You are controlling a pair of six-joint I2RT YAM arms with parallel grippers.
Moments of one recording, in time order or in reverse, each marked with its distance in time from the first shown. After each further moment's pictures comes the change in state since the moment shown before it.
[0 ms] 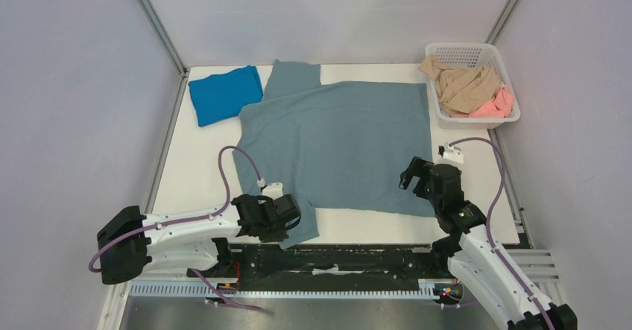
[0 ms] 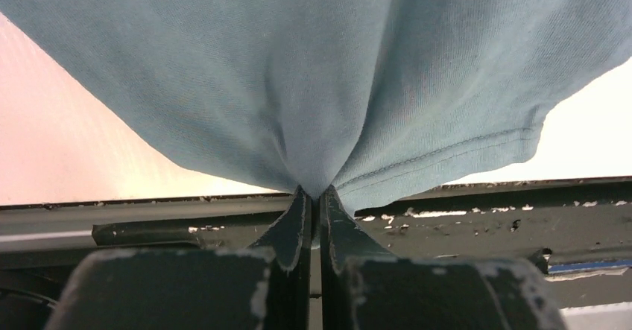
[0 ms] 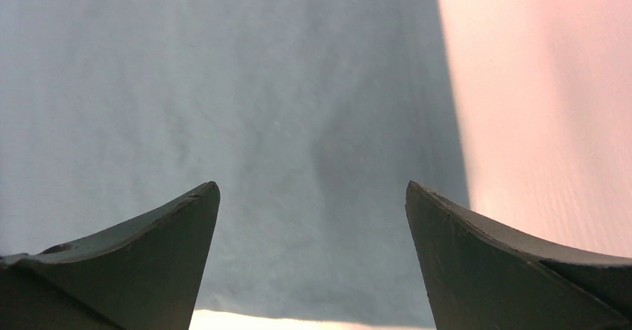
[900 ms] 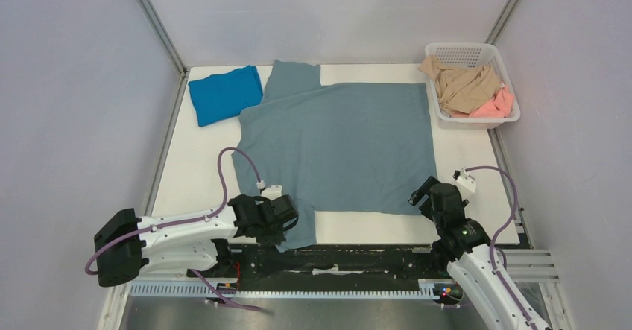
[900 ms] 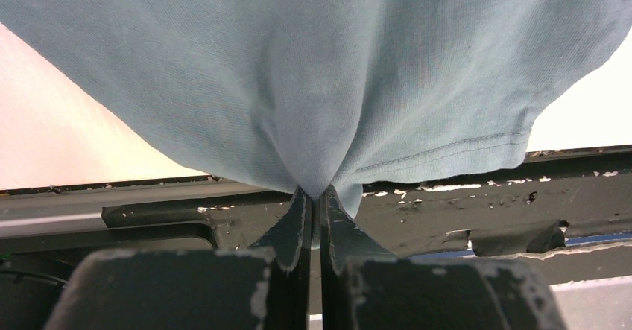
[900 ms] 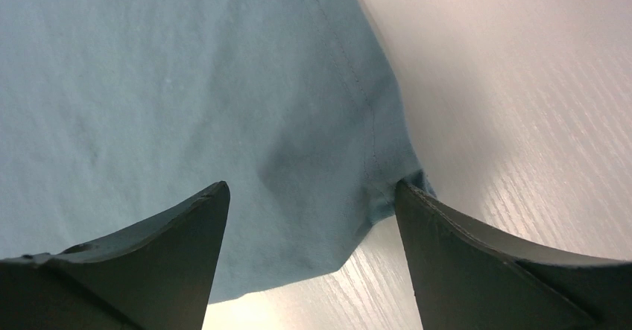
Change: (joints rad) left arm 0.000 -0.038 -0.002 -0.048 0.066 0.034; right arm -0.001 -0.274 -0.149 -0.335 0.126 0.307
